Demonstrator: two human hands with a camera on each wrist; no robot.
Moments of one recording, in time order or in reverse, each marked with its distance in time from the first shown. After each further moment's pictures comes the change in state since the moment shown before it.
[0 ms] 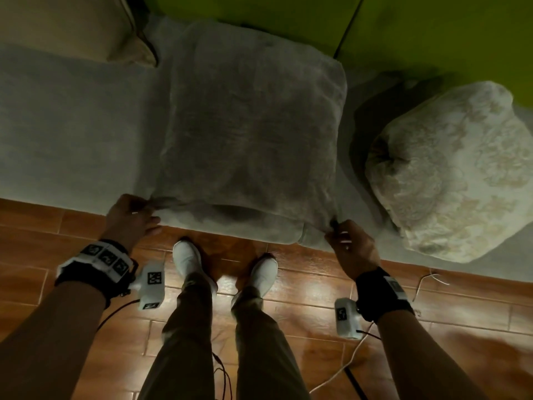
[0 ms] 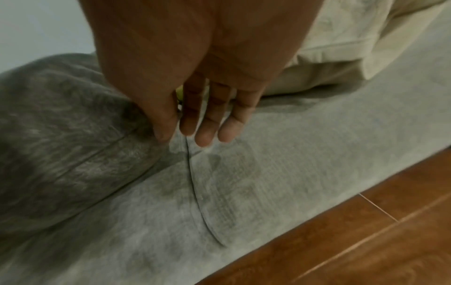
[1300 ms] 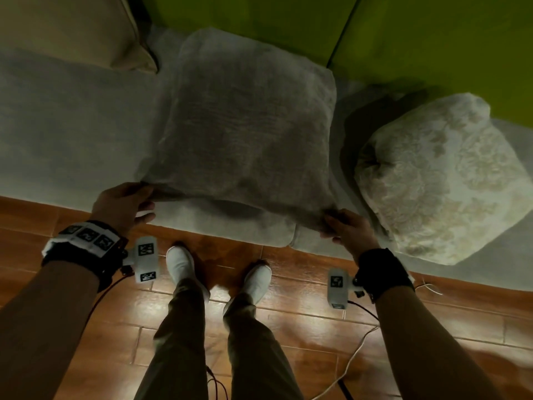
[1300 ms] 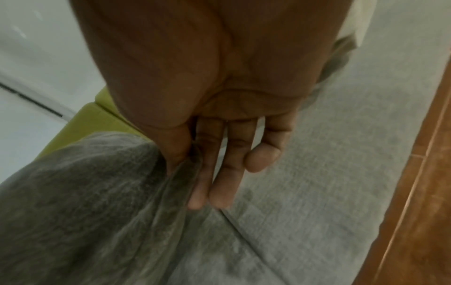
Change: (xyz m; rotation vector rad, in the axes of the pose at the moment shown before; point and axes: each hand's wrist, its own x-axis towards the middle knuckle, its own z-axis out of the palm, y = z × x) left_hand 0.007 0.012 0.005 -0.131 -0.026 0.052; right_hand 0.029 -0.022 -0.023 0.339 -0.124 0.324
